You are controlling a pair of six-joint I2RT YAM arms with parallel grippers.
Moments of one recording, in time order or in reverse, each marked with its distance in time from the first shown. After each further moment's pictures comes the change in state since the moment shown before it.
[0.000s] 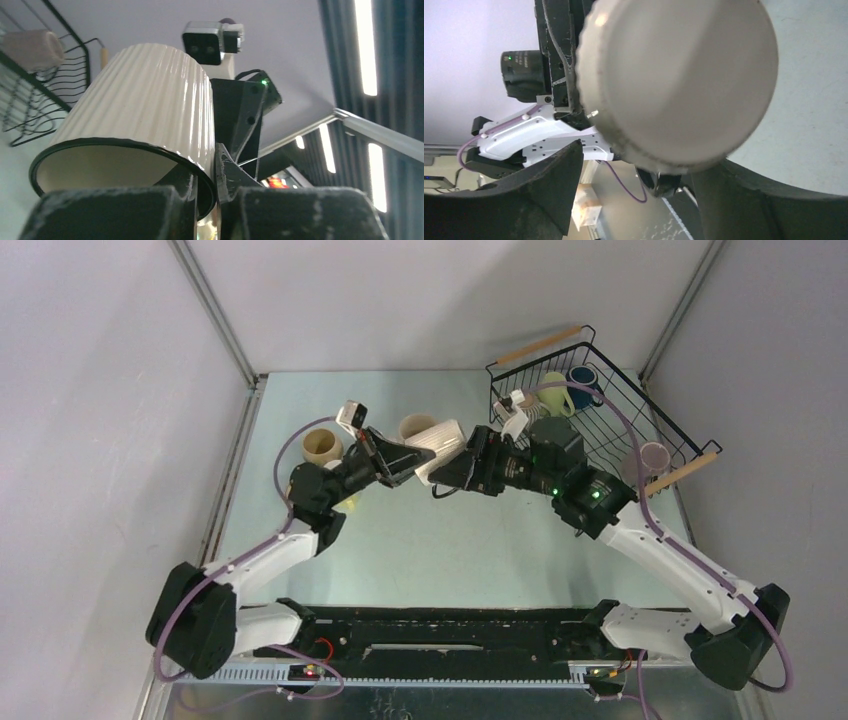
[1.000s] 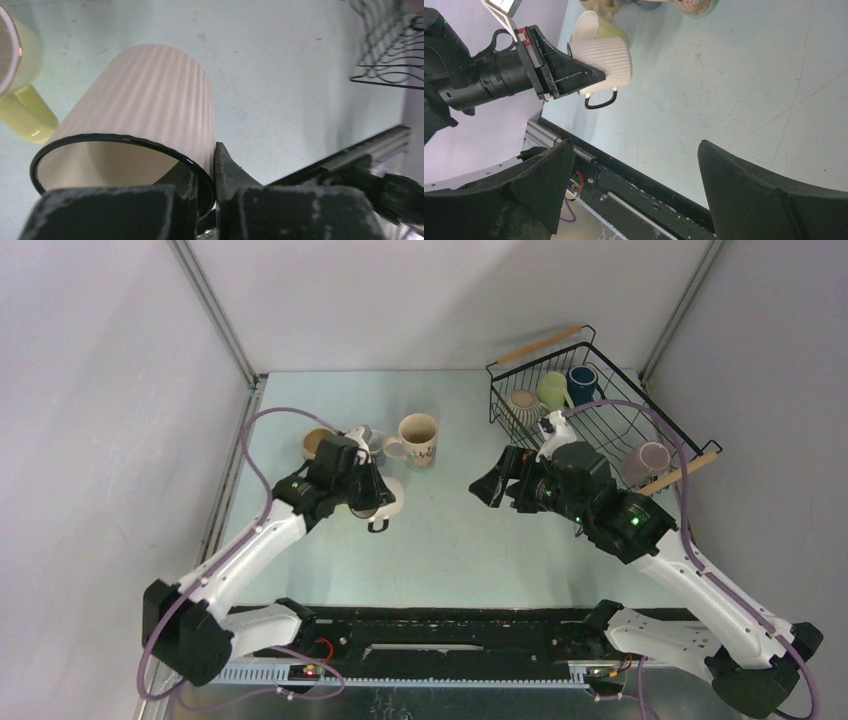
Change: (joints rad) left arm 0.017 -0.093 0.293 -1.619 -0.448 1.029; right arm 0.019 -0.204 -0.047 -0.324 0.397 -0.162
